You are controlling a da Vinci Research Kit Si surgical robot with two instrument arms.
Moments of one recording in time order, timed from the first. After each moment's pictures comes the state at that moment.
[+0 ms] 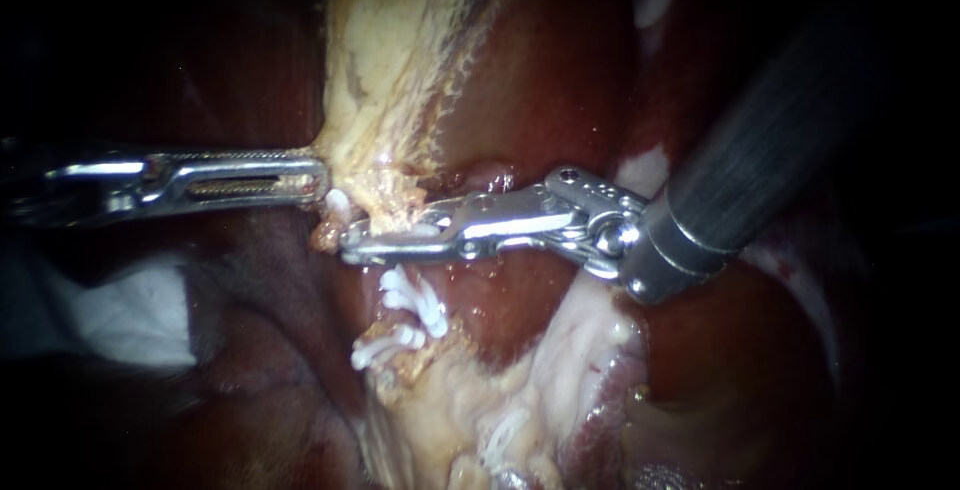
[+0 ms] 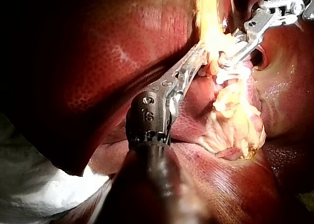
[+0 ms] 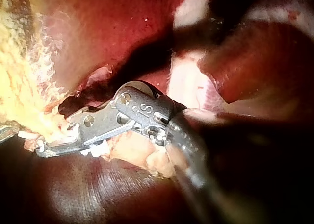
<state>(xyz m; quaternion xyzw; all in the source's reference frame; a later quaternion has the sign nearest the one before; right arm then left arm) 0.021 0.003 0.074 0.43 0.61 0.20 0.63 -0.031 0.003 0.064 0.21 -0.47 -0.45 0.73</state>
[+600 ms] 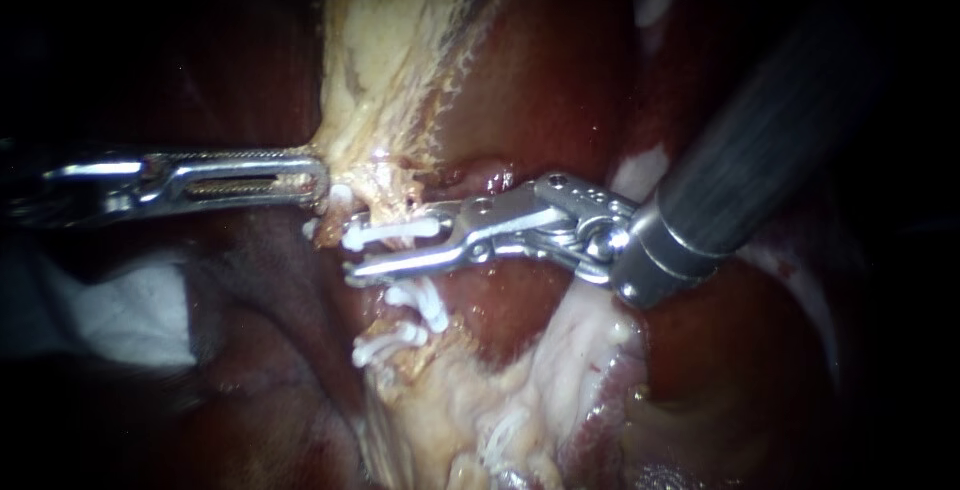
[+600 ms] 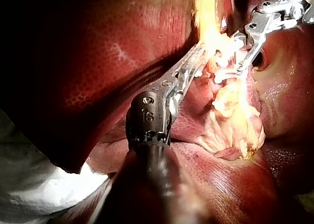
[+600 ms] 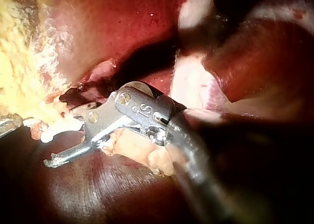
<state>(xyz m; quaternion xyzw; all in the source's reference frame) 0.022 0.003 0.074 0.38 0.63 0.21 0.65 -0.031 0.003 0.064 0.21 -0.47 -0.45 0.73</state>
